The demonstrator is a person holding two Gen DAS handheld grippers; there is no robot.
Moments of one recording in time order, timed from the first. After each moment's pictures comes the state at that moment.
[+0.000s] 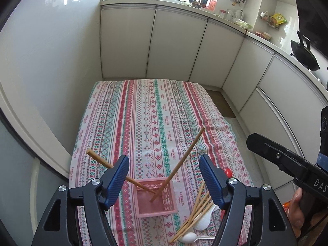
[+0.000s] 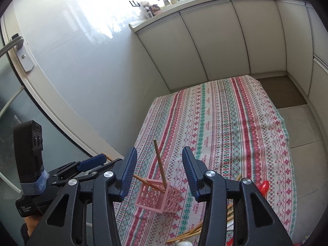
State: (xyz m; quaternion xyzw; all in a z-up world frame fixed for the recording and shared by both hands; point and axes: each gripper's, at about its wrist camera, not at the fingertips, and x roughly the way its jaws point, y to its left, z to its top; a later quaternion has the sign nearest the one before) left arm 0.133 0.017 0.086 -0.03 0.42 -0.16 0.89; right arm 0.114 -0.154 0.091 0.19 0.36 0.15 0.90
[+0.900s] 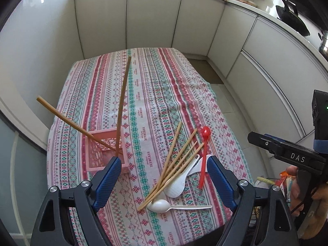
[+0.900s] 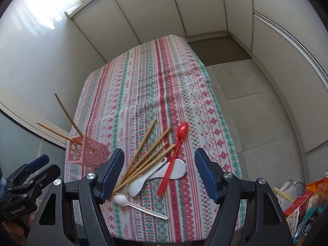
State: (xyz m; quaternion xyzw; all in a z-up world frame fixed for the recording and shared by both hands) left arm 0.067 -0.071 0.042 0.03 0.49 -0.19 0.85; right arm 0.039 -0.281 0.015 0.19 0.49 -0.02 0.85
